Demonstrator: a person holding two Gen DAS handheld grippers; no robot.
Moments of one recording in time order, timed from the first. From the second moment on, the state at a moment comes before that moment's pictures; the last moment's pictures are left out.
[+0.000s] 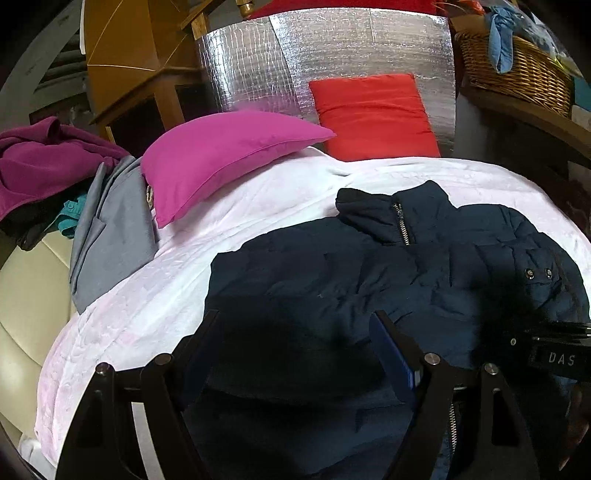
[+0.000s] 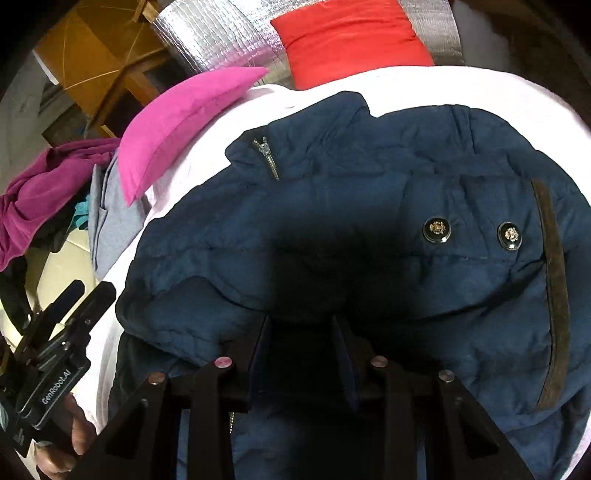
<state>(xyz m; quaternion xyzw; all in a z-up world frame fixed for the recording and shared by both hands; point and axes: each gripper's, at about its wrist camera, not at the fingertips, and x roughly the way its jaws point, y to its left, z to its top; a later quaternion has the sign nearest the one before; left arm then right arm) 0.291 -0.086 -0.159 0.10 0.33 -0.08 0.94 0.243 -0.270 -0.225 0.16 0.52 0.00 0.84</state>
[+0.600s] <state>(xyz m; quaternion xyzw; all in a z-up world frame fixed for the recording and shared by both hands) 0.287 -0.099 -0.162 0.10 0.33 -0.08 0.93 0.231 -0.294 -0.220 0.19 0.54 -0.02 0.82</state>
